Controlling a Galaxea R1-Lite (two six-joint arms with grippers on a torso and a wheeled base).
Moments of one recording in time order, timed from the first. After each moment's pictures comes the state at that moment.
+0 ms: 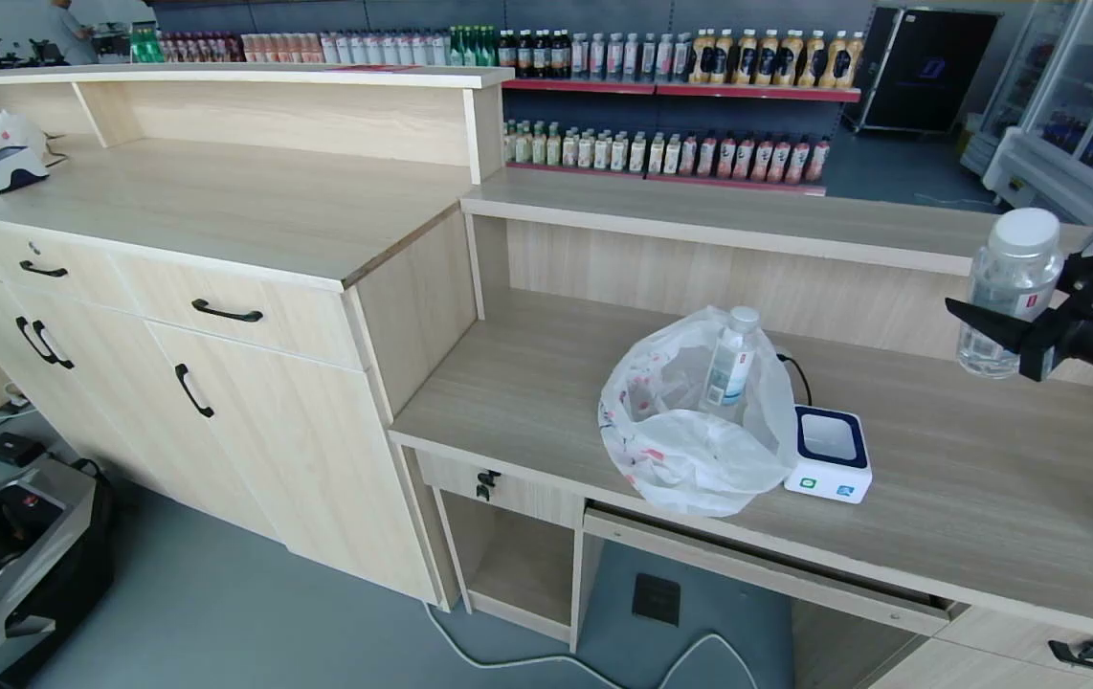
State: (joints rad) left arm 0.00 0.00 0.00 0.00 0.04 -0.01; right arm -0.32 1.72 -0.83 -0.97 0.69 -0.70
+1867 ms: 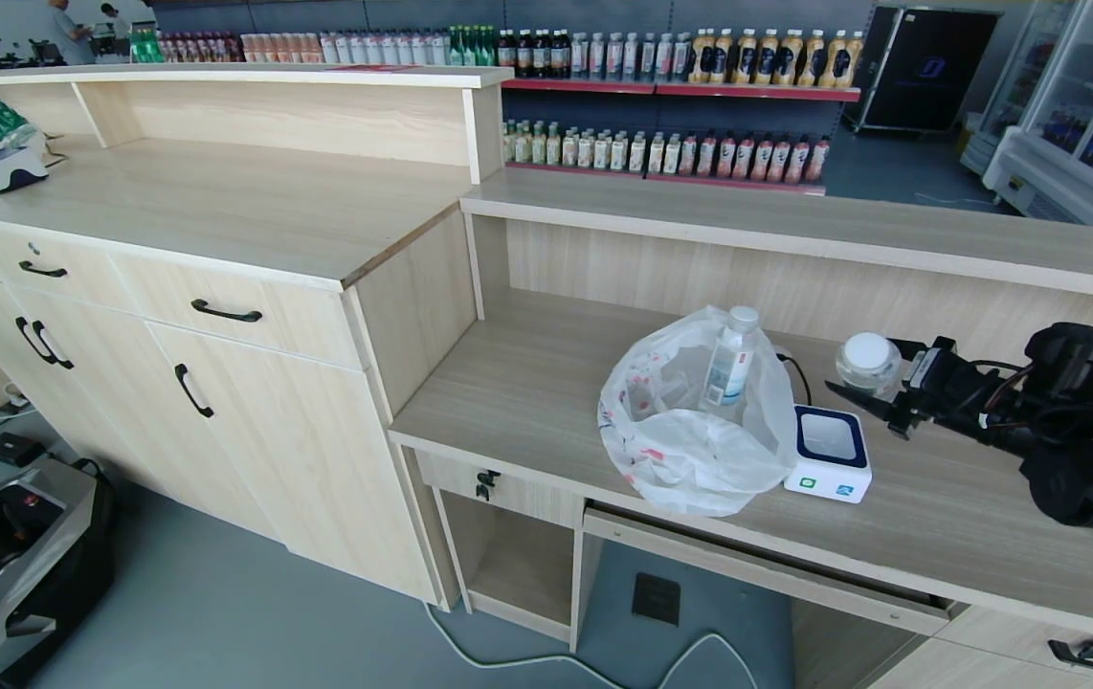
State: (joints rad) left arm 0.00 0.00 0.00 0.00 0.04 -0.01; right arm -0.22 2.14 -0.89 -1.23 0.87 -1.01
